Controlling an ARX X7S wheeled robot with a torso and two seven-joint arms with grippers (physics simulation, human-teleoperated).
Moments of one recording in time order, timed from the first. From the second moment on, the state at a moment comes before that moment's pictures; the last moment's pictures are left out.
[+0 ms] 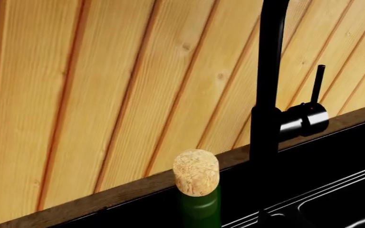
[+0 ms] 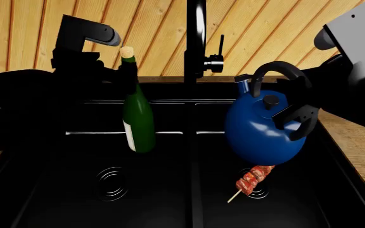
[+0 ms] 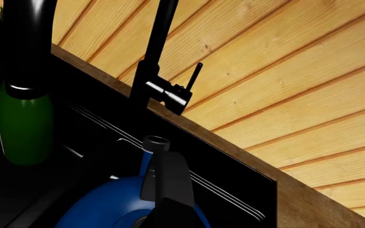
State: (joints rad) left arm -1.43 -0.68 1.09 -0.25 -1.28 -0.53 -0.25; right arm 1.60 1.03 -0.93 -0.31 1.60 1.09 0.43
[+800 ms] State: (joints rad) left arm -1.42 -1.00 0.96 0.09 -1.45 -0.55 -0.36; right arm 1.62 1.04 -0.92 -0.31 1.60 1.10 0.43
